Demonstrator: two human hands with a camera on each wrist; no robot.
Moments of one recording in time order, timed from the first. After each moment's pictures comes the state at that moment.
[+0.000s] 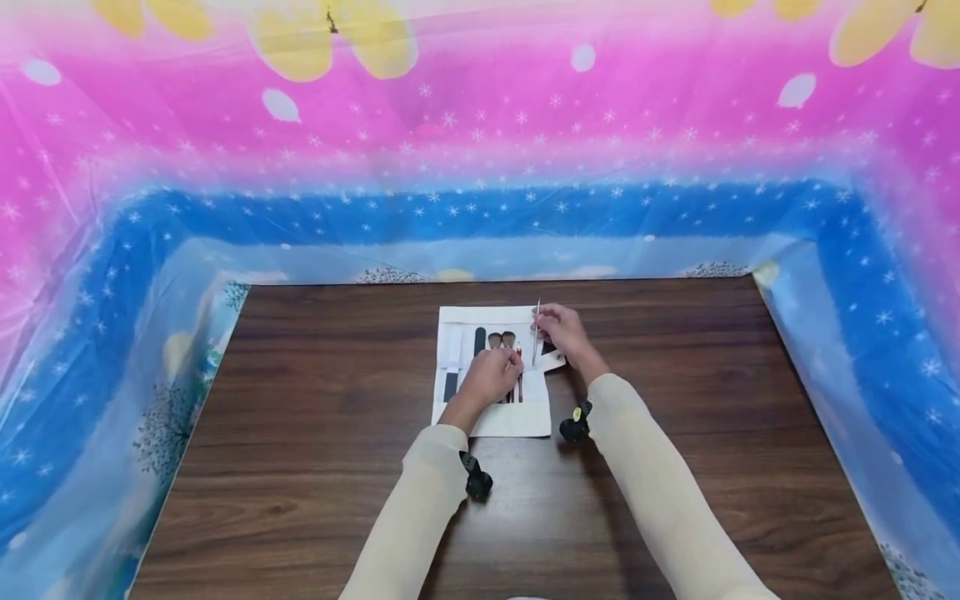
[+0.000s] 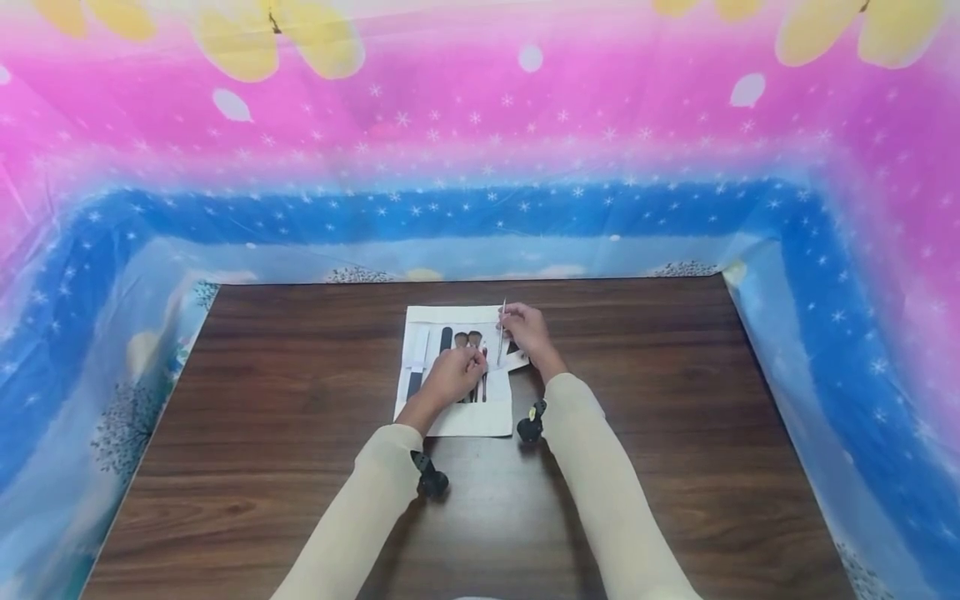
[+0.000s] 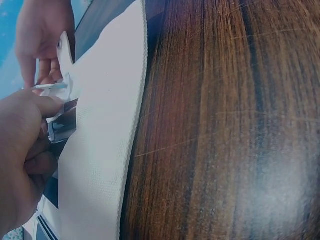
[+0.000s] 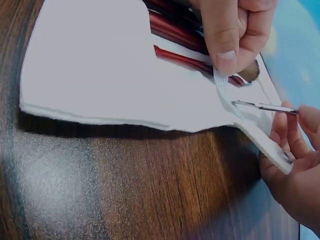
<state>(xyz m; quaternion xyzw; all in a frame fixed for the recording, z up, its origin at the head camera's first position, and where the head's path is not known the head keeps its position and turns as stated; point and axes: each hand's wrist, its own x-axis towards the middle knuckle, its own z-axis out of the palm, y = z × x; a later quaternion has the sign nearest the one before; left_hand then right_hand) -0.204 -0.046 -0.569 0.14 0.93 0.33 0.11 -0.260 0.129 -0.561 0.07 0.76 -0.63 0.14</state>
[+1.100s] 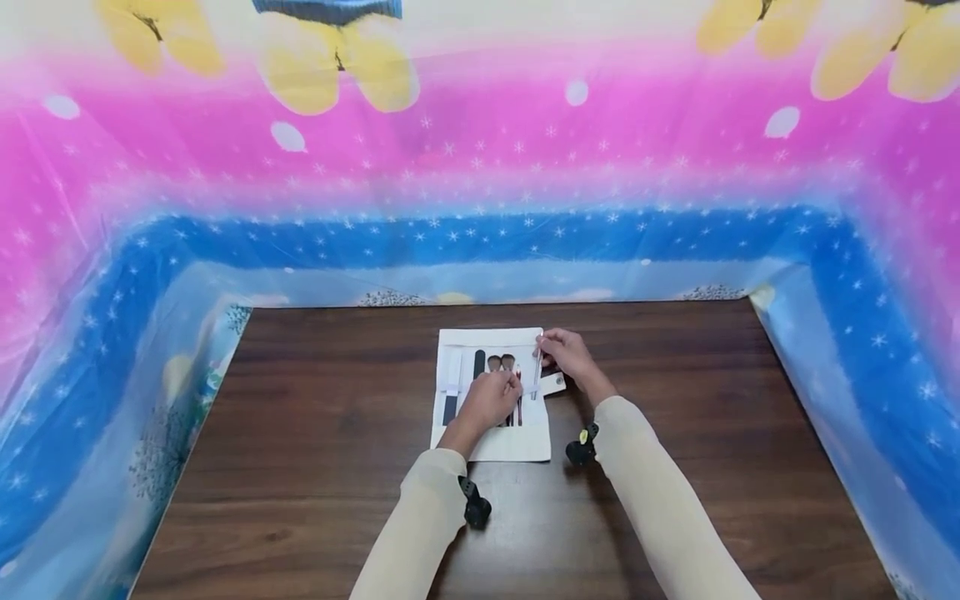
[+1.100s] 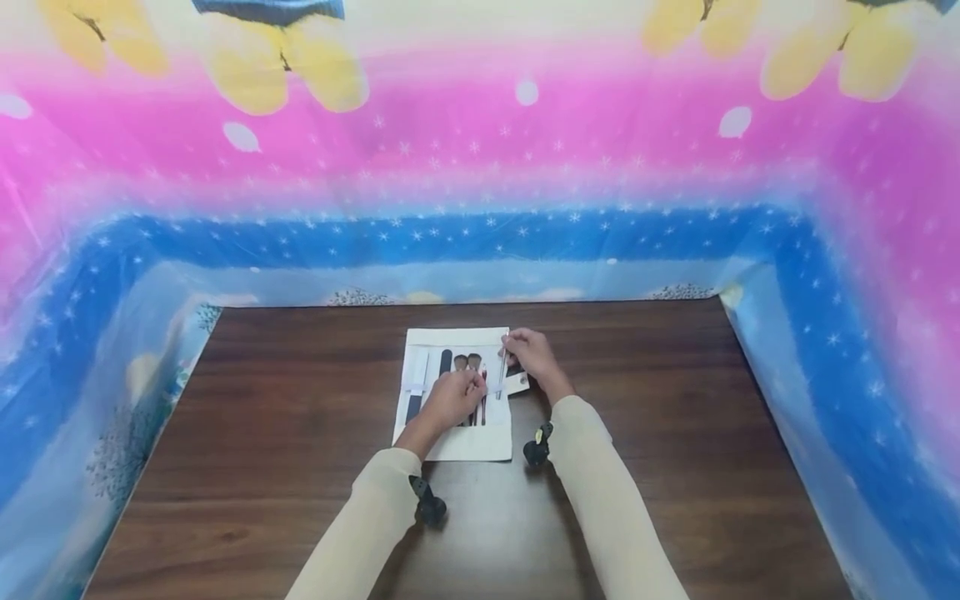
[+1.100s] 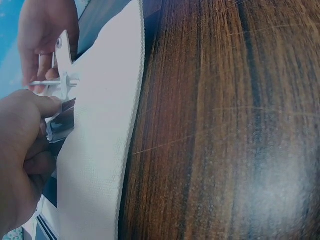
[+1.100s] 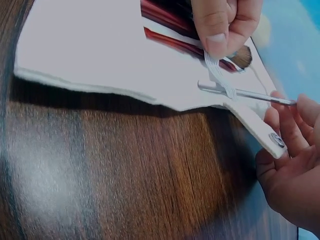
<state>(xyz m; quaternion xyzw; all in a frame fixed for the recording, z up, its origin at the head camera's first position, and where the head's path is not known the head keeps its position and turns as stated) -0.200 -0.044 -0.569 0.11 0.92 0.35 0.12 -0.260 0.143 -0.569 0.04 0.79 -0.58 0.16</state>
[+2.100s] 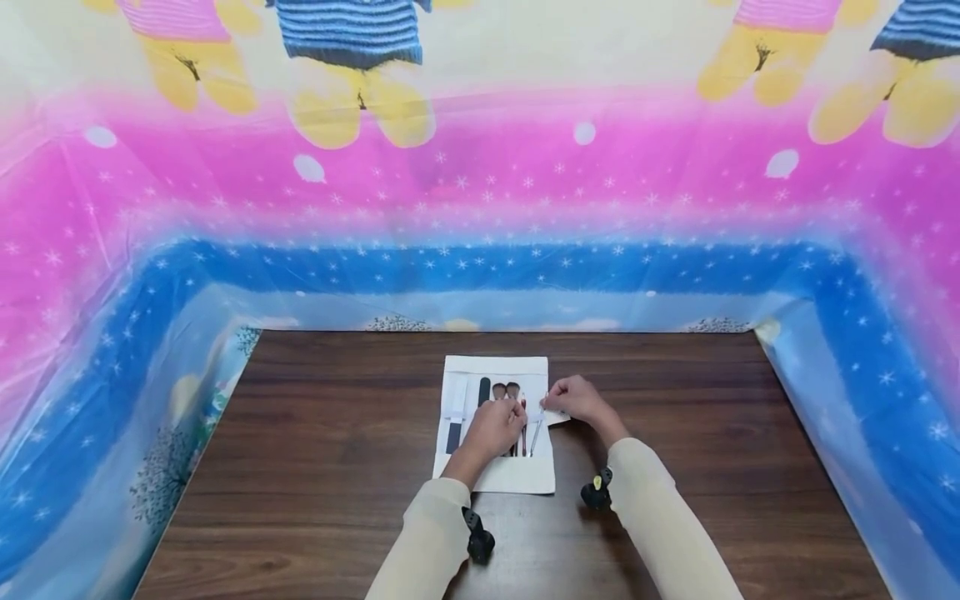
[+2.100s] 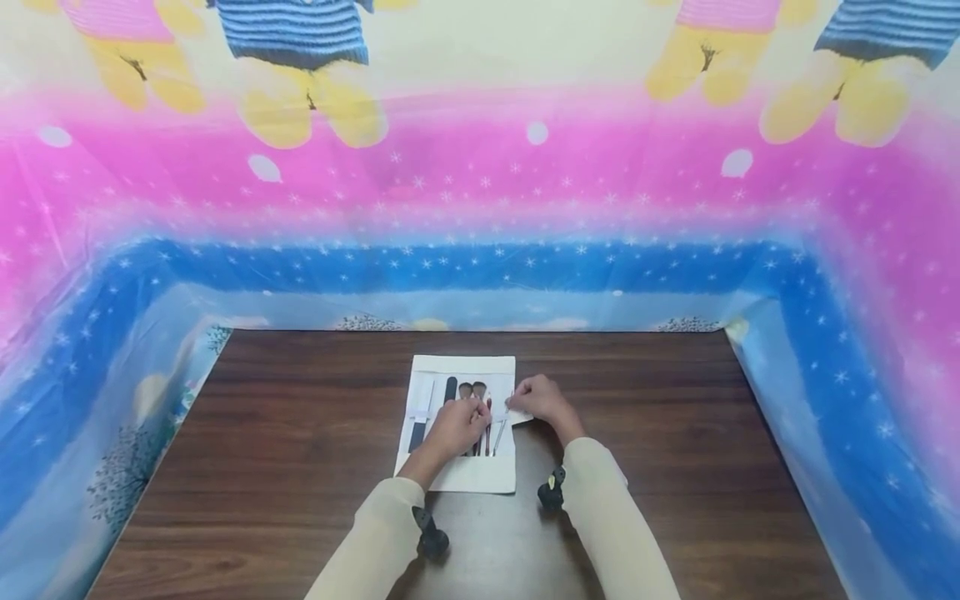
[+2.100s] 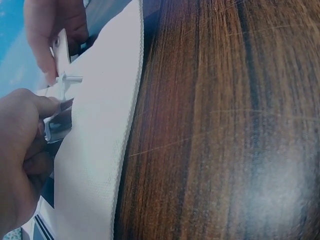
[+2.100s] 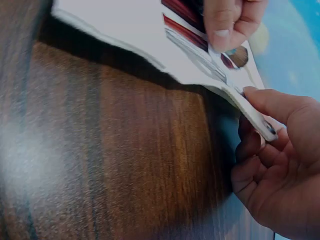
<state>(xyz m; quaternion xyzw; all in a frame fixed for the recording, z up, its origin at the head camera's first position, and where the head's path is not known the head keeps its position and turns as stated) -0.194 -0.045 -0.572 0.11 0.92 0.36 0.09 -0.239 0.149 -0.563 -0.03 0.89 -0.41 0.20</state>
